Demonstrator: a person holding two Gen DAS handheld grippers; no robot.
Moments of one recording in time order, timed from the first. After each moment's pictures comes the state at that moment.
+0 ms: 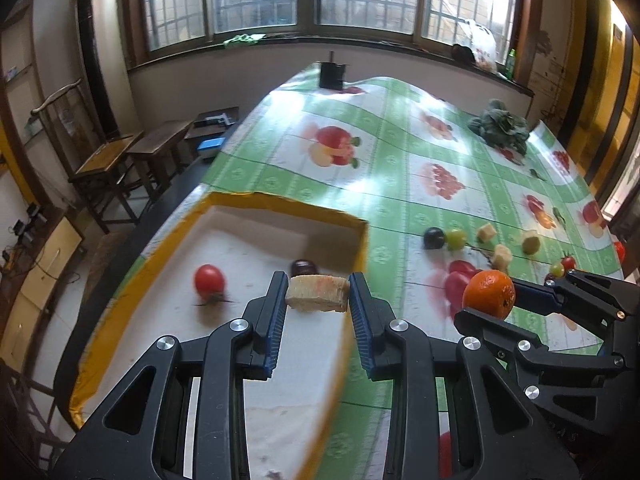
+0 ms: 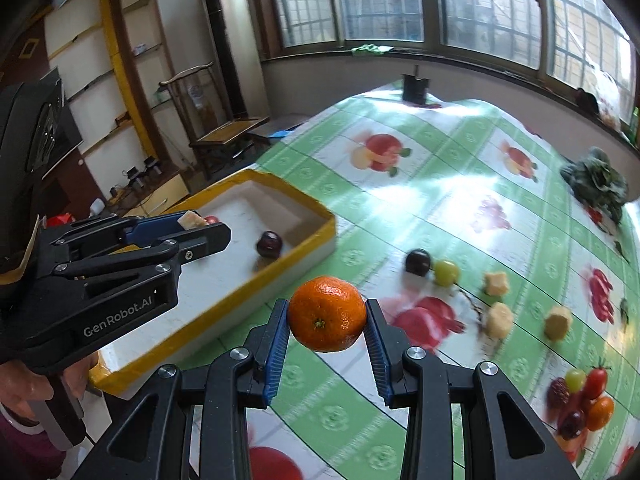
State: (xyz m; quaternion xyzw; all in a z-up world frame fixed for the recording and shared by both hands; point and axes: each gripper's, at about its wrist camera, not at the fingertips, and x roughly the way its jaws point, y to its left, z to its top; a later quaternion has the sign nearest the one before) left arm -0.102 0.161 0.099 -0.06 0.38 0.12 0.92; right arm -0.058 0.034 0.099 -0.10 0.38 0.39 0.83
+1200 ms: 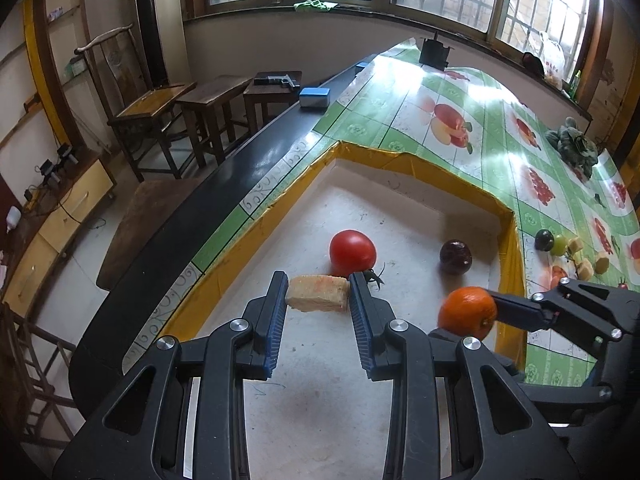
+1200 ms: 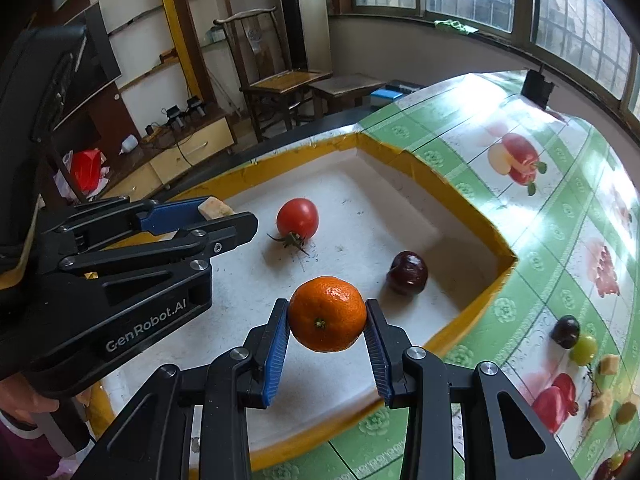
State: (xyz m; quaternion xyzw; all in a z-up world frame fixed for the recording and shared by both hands) left arm -0.116 0.260 0.054 -0.12 0.42 0.19 0.88; right arm -0.061 0.172 0.056 -0.19 0.42 0.46 0.76
